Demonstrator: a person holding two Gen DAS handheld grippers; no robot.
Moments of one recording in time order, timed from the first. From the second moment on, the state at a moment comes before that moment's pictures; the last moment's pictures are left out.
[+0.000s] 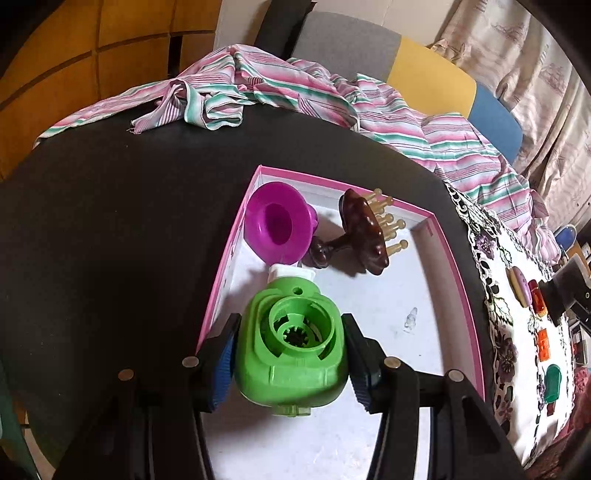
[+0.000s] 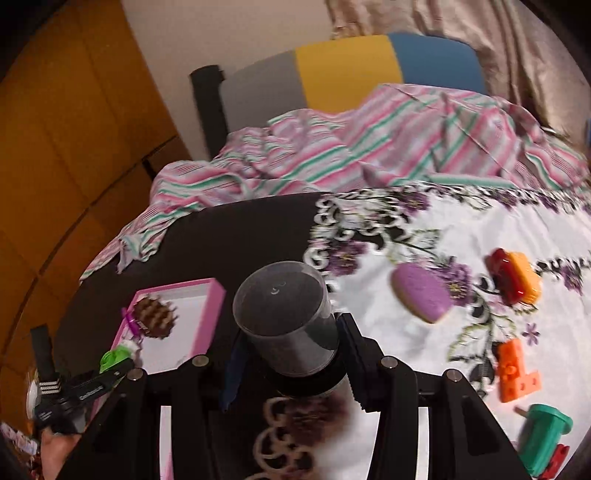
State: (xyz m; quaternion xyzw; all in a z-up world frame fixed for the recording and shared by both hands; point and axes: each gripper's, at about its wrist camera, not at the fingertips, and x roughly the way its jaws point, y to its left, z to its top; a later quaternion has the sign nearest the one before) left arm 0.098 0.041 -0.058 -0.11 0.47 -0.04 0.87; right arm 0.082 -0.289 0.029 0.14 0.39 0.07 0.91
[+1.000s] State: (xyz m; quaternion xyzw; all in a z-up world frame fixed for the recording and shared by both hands) left arm 0.032 0.072 -0.025 -0.18 0.44 -0.08 0.87; right arm 0.155 -0.135 -0.005 0.05 0.44 0.16 0.88
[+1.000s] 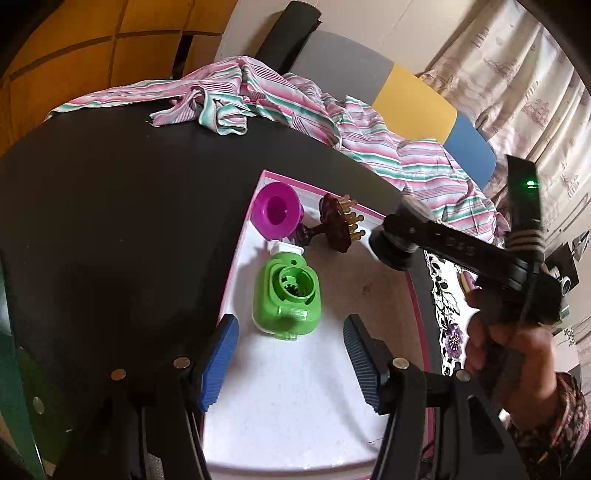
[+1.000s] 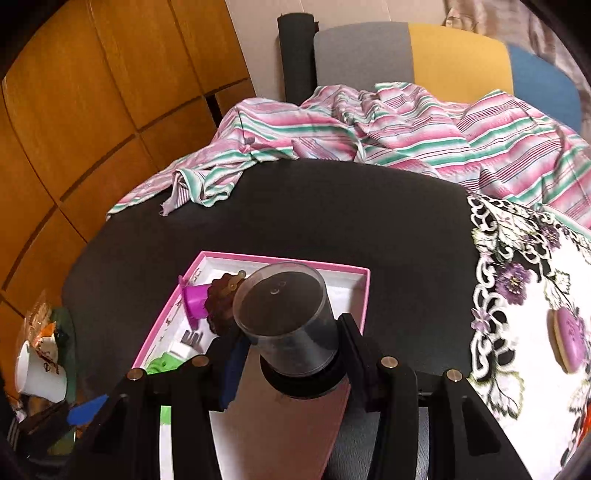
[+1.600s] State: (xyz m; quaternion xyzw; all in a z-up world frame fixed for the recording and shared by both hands) left arm 0.030 0.077 -0.027 -0.22 0.44 -0.09 0.87; right arm 0.144 -0.145 -0.010 0.06 0.43 0.16 0.89
